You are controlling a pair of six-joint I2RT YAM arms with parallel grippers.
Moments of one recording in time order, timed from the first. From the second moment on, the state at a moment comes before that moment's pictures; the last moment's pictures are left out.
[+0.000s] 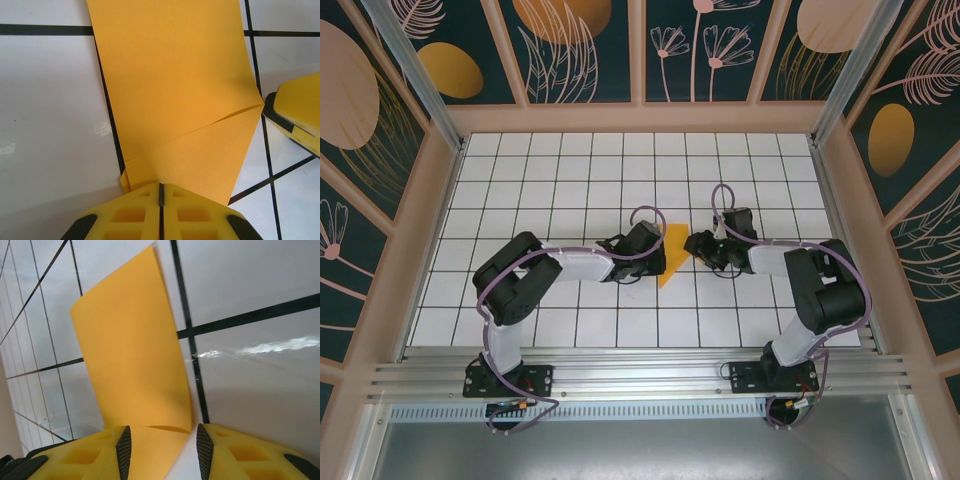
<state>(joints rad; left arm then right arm) -0.86 1.94 1.04 0.01 0.07 -0.81 0.30 1.63 0.64 0.12 -0.49 0.78</state>
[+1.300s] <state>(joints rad) -0.86 1.89 1.02 0.02 0.08 -0.77 0.32 1.69 0.67 0.14 -0.63 0.74</state>
